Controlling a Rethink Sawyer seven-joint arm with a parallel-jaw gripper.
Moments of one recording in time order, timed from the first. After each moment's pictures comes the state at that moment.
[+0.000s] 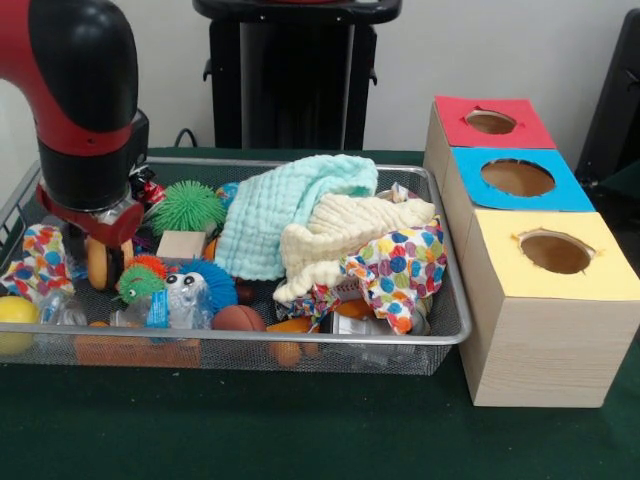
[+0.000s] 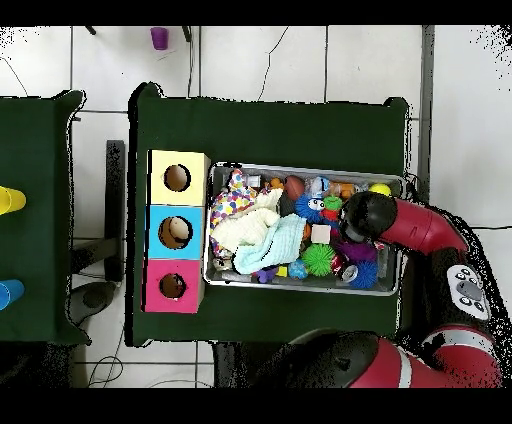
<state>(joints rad) -0.52 -0.36 -0.08 1.32 -0.22 0.66 1.91</state>
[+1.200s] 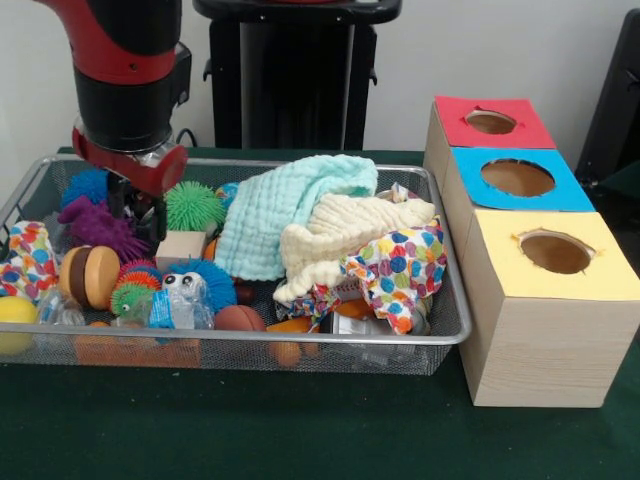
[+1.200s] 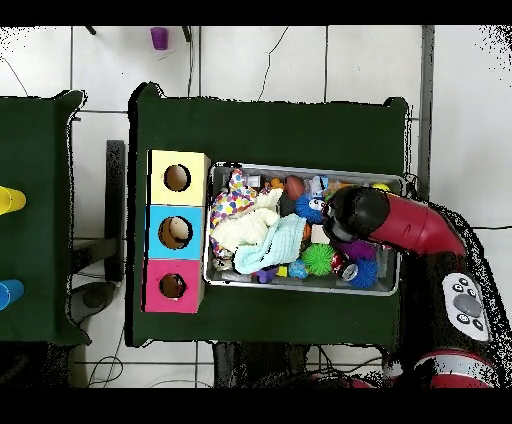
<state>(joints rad) -0.45 -0.50 -0.07 1.41 -0.15 0.71 1.91</state>
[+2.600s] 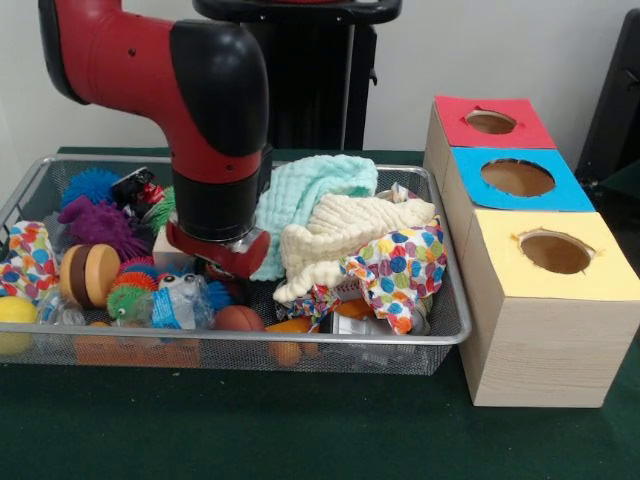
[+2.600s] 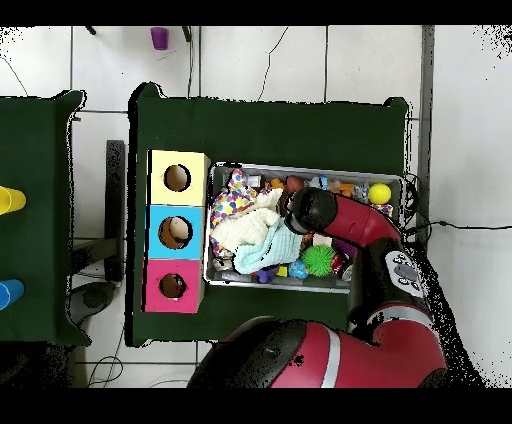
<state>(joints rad) -0.39 -0.32 -0.05 1.42 -0.03 0.49 1.91</state>
